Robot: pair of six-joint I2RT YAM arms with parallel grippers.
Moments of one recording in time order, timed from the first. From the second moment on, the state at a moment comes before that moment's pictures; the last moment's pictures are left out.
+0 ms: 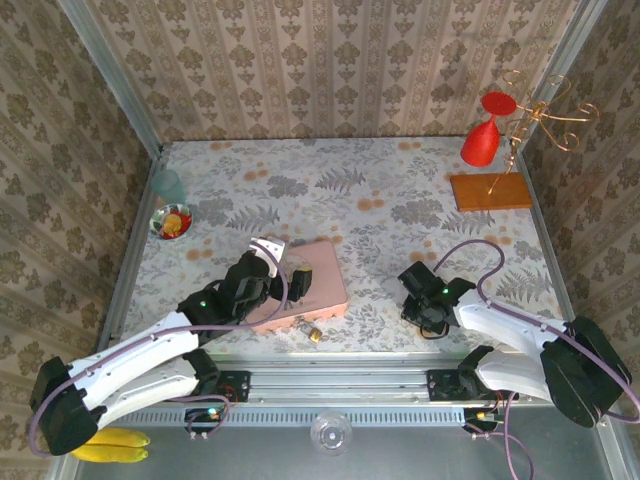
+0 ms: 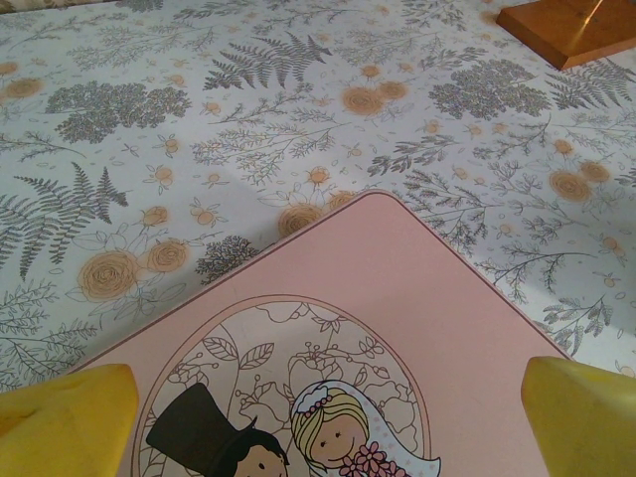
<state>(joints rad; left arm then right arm) -0.93 0.85 0.55 -0.21 -0.28 -0.30 0.61 1.15 0.48 -0.65 0.08 1.11</state>
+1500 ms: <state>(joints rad) -0.93 0.83 0.54 -0.21 -0.29 -0.30 0.61 0.98 0.56 -0.61 0.10 1.02</state>
